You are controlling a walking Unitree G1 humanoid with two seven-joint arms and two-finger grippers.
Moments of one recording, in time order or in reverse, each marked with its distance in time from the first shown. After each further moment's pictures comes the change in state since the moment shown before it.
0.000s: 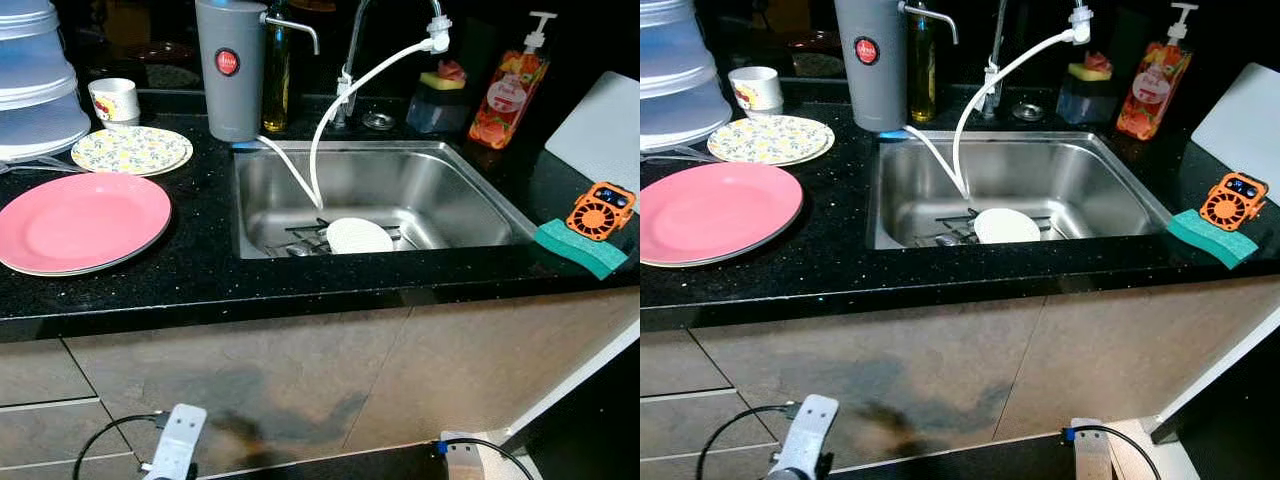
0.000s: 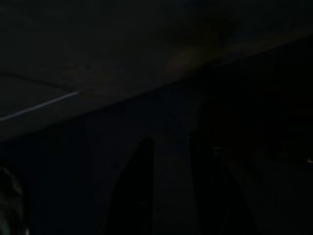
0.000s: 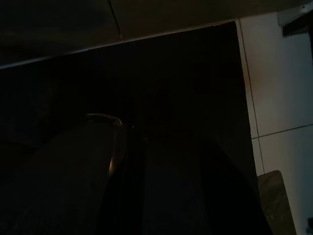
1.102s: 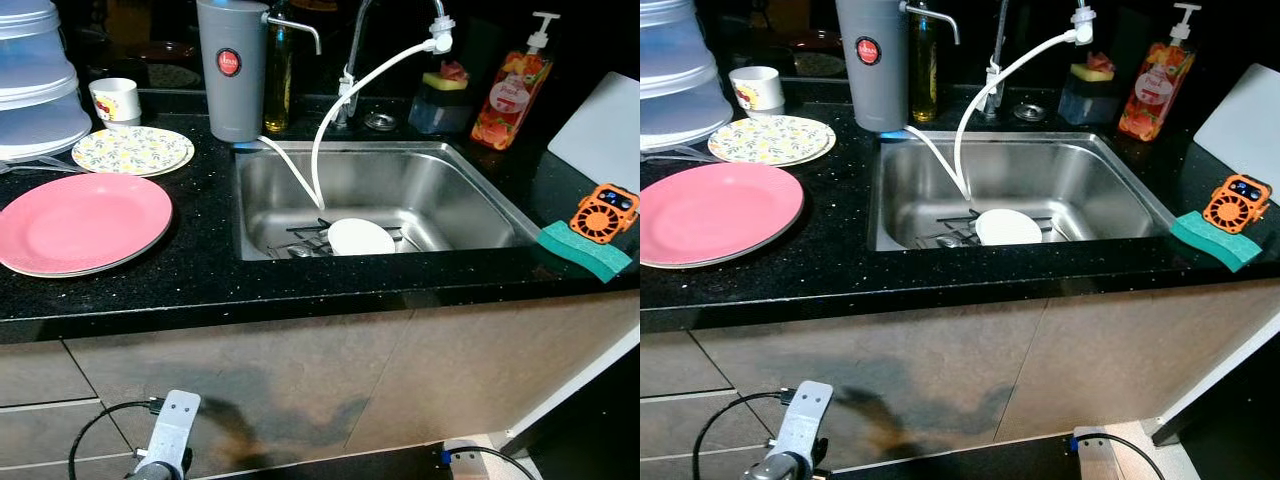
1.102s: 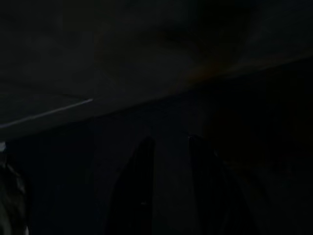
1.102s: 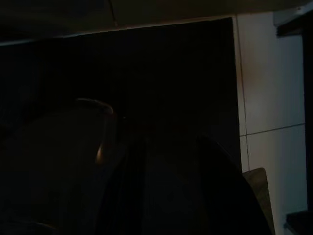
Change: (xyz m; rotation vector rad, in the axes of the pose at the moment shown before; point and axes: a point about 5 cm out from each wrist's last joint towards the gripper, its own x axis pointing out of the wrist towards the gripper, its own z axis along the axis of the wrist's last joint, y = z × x) left arm 0.003 0.009 0.012 -0.037 -0.009 0.039; right arm -0.003 -0.005 -0.010 -0.073 0.030 -0.006
